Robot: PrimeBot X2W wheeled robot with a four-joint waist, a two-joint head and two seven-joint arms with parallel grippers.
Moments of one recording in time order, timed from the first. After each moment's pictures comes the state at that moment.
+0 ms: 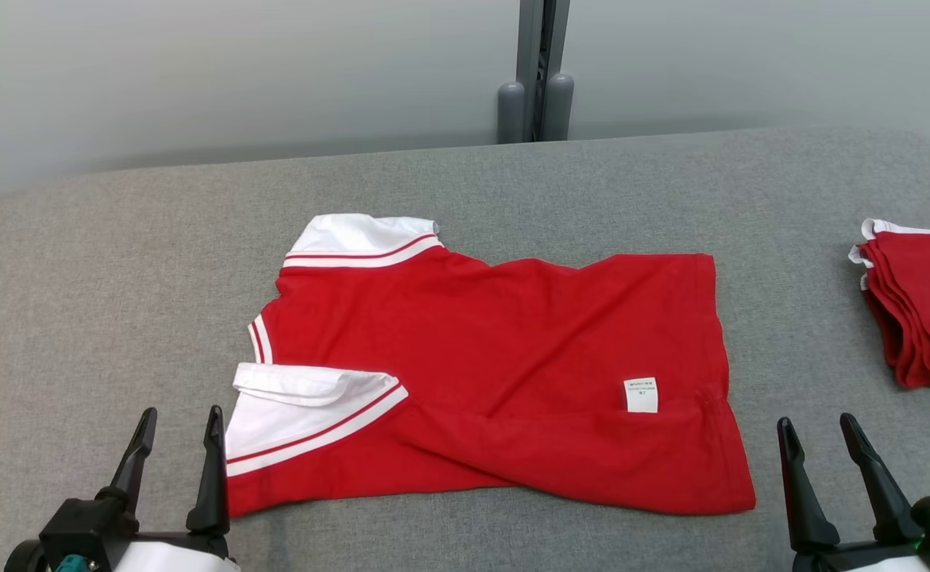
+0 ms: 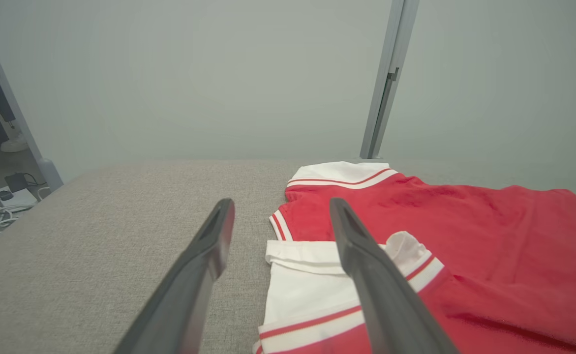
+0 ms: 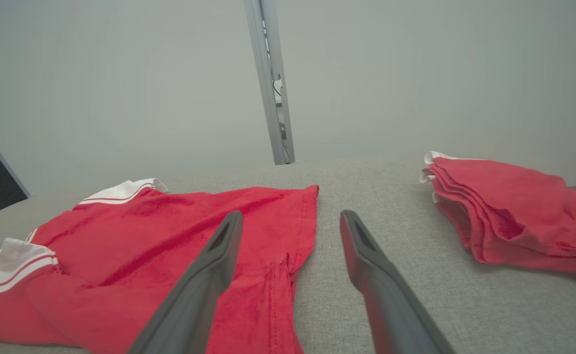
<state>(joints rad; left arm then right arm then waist) 0.05 0.21 -0.10 0.13 -0.33 0.06 -0.26 0.11 -0.09 0.02 0.06 0.25 0.13 -0.26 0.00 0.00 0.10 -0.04</state>
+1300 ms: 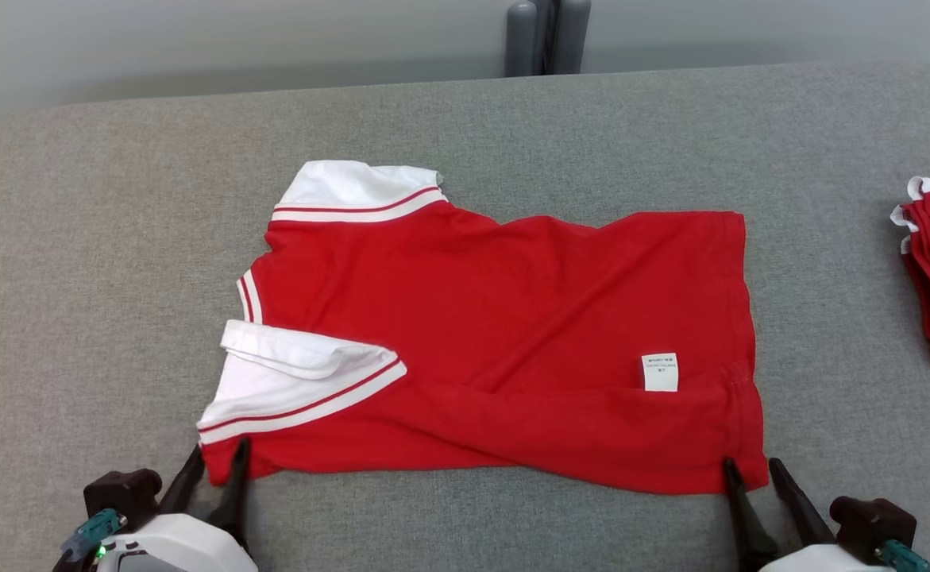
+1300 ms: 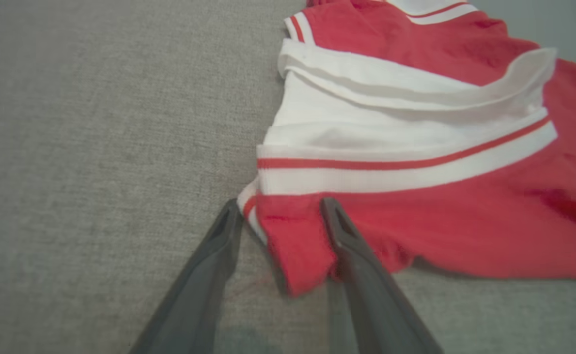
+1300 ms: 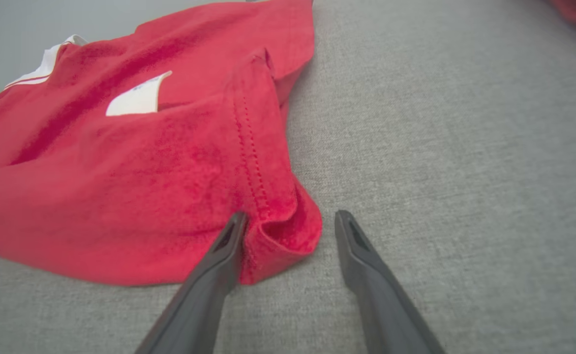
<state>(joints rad) -0.11 0.16 -0.13 0.56 -0.44 -0.08 -0.17 -0.02 -0.05 0.11 0.47 0.33 0.13 -0.27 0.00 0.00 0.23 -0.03</state>
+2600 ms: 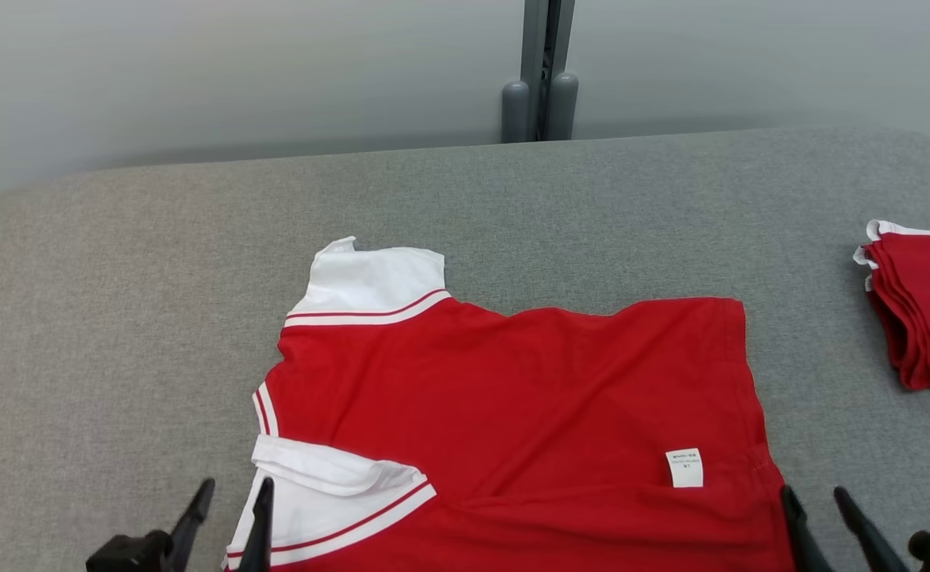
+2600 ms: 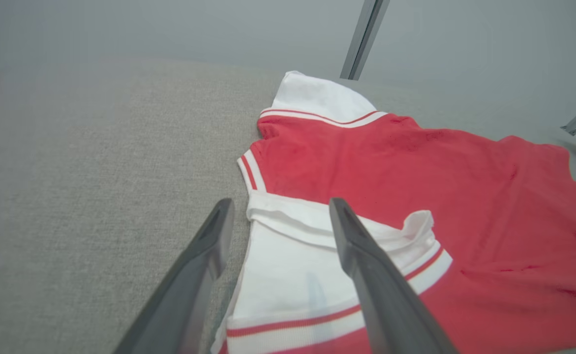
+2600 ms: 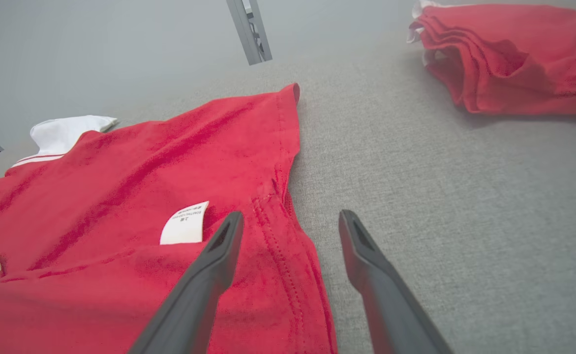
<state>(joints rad) 0.20 0.20 -0.18 0.09 -0.44 0.04 -0.08 0.17 -0.13 0.04 0.22 0.42 0.13 -0.13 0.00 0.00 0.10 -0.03</state>
